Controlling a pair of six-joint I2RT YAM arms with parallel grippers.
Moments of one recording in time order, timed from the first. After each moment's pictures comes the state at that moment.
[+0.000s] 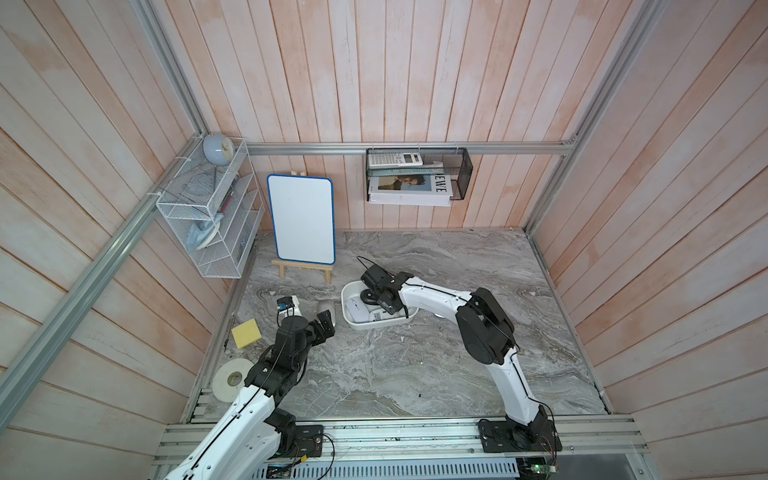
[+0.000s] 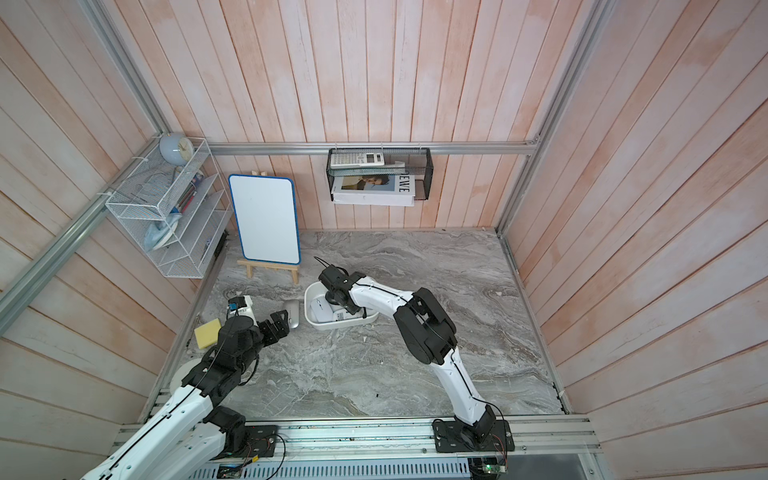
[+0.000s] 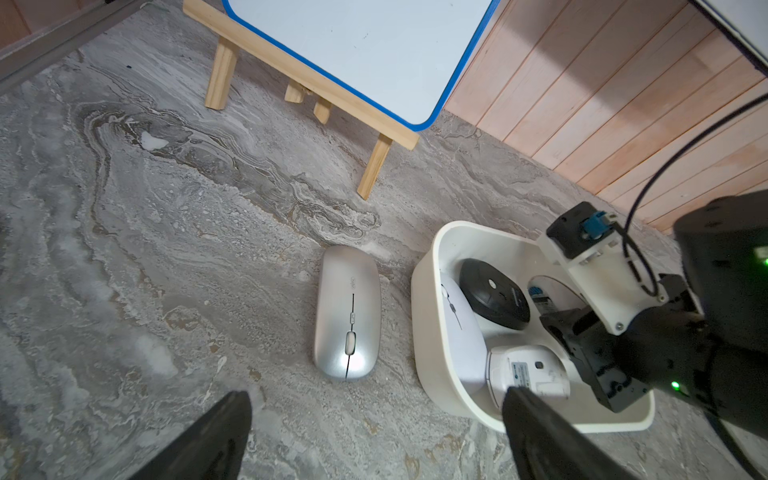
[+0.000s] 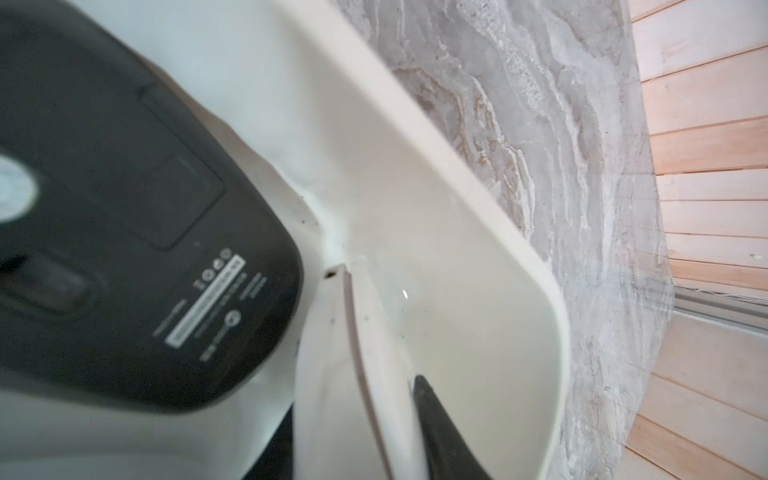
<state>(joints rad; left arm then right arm) -0.36 0.73 0.40 -0.20 -0.22 -0.59 0.85 2.23 1.76 -0.75 0.54 -0.07</state>
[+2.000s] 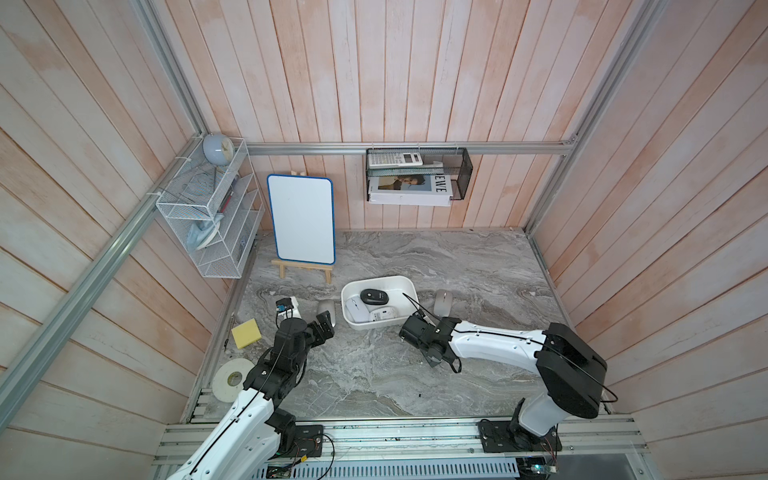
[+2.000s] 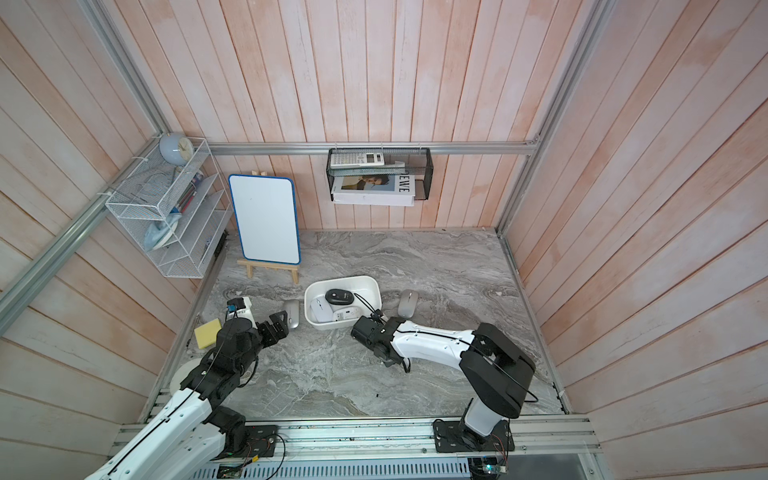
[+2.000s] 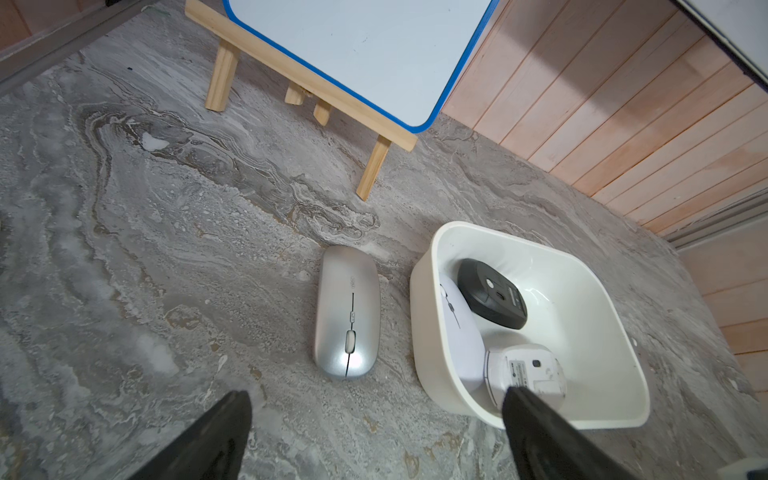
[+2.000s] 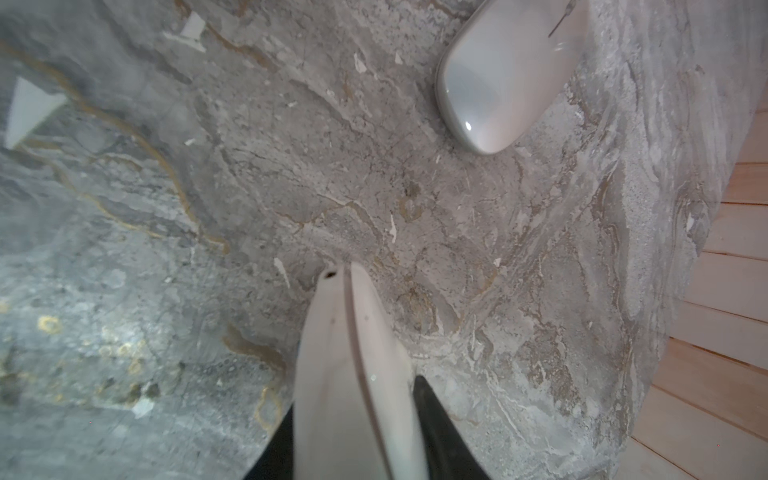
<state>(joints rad) -0.36 0.71 0.39 -0.20 -0.21 -0.59 0.99 1.65 0.97 -0.83 0.52 0.44</state>
